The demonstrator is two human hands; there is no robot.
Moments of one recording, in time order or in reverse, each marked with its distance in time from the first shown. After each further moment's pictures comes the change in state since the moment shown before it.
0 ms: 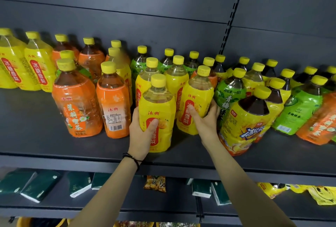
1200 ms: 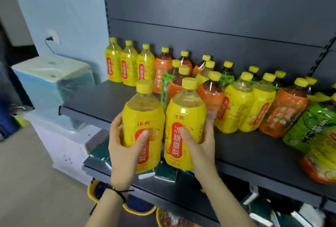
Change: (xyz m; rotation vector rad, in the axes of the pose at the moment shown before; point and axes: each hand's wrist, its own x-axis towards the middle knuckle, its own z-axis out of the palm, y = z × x) left_hand -0.101 0.111 -0.220 0.134 0.481 0.126; right_hand -0.205 -0.091 0.161 0.459 -0.474 -0.049
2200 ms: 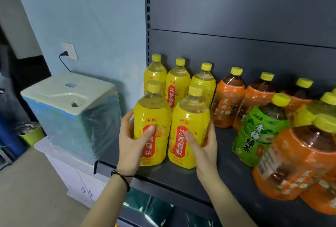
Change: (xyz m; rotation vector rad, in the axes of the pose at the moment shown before) left_hand 0.301 -0.088 -0.129 -0.072 -0.128 -0.080; right_hand 0.173 0.116 0.243 0.036 0.044 0.016
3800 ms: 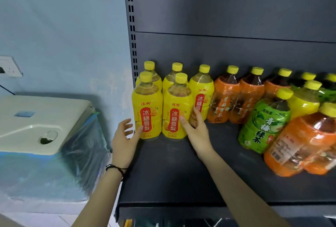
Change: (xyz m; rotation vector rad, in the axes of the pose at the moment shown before) left_hand 0.141 -0.068 -0.065 0.443 -0.258 -0.150; right_hand 0.080 0.032 0.068 -0.330 0.237 0.123
